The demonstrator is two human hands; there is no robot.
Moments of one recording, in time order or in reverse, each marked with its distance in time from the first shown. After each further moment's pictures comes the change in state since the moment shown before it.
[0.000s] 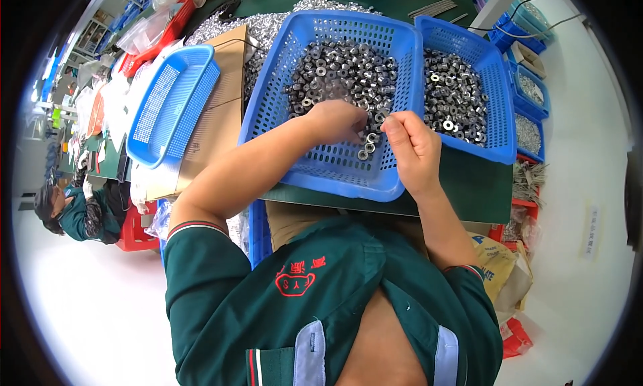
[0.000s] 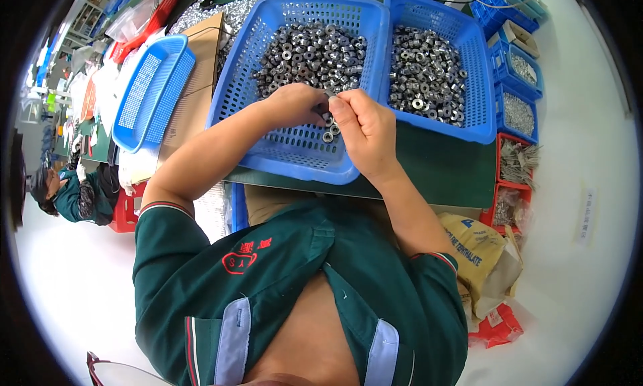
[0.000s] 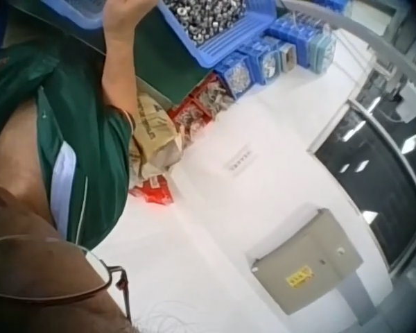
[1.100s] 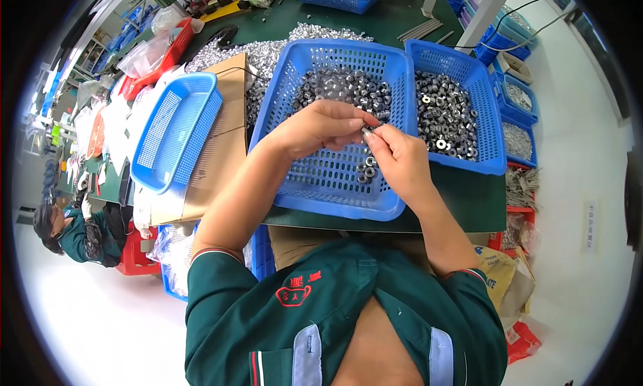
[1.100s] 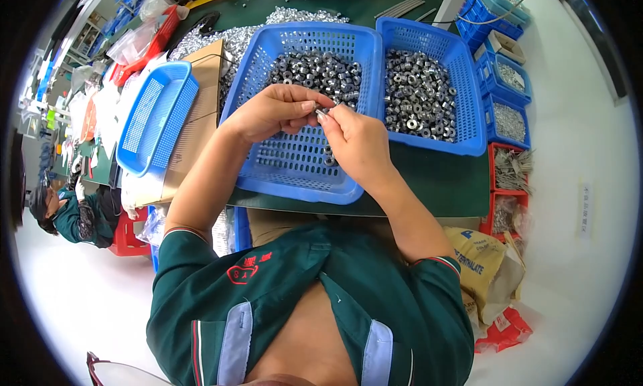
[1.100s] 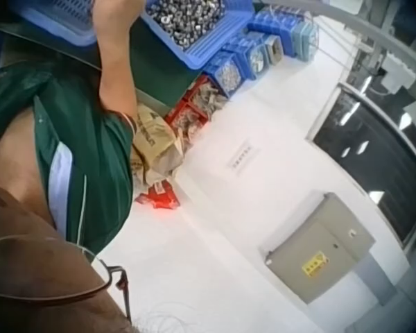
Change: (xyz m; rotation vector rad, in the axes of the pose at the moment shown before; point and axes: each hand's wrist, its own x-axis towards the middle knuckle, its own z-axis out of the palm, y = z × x) left_hand -0.034 0.002 -0.050 -1.463 -0.059 0.126; right_hand 0.021 -0.011 0.012 -0.332 -0.062 0.024
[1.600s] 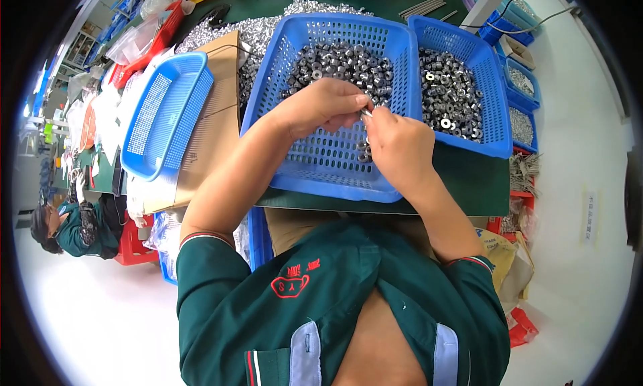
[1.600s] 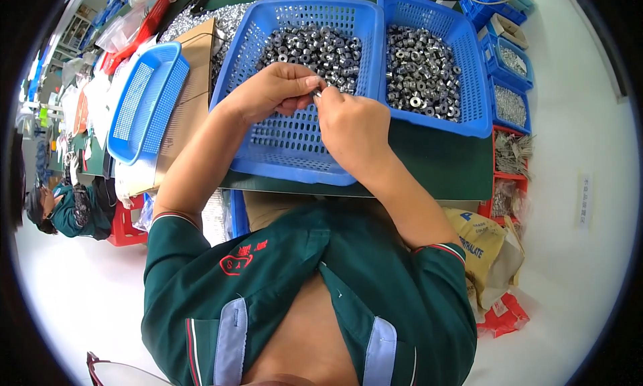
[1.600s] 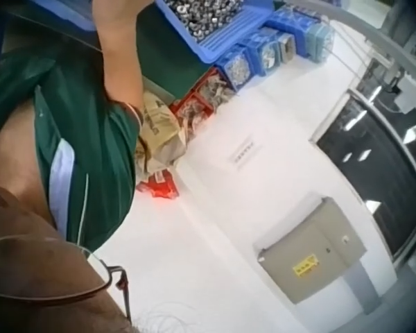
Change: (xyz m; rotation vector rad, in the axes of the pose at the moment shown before) left_hand 0.006 -0.008 0.000 0.249 0.076 -0.044; right_hand -0.004 -0.004 0.010 -0.582 0.072 -0.322
